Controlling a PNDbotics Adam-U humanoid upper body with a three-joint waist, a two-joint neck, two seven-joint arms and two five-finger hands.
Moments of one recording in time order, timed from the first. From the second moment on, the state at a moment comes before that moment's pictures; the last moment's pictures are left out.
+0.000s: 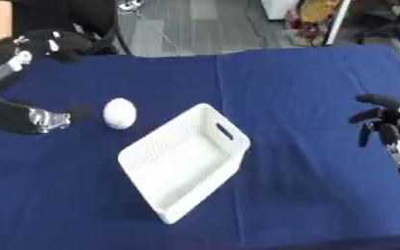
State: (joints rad) left arm -0.53 0.72 -0.11 -1.61 -0.31 -0.41 -0.37; right arm -0.15 -0.33 -0.16 -1.69 -0.12 -0.53 0.58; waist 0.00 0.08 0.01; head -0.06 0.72
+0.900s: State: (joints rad) left arm -0.70 0.67 -0.17 -1.27 -0.45 -0.52 -0.41; right arm -0.15 -0.34 -0.16 -1.69 -0.13 -0.53 0.58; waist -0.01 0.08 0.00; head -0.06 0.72
